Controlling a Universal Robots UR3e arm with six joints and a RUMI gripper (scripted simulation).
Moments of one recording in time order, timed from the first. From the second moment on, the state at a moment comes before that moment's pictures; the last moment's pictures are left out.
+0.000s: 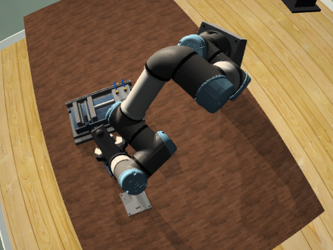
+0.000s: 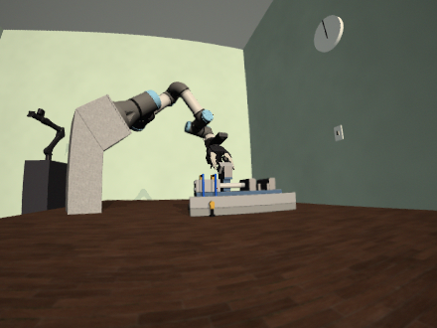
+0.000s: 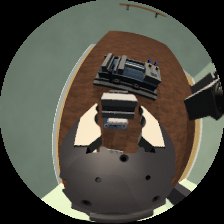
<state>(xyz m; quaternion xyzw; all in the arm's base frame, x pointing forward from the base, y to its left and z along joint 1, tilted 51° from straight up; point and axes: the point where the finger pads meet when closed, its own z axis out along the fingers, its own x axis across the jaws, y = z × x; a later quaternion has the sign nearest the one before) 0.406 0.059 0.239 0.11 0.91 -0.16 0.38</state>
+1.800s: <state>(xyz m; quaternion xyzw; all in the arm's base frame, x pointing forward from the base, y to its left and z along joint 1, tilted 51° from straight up) 0.406 0.060 0.239 0.12 0.90 -0.18 0.38</state>
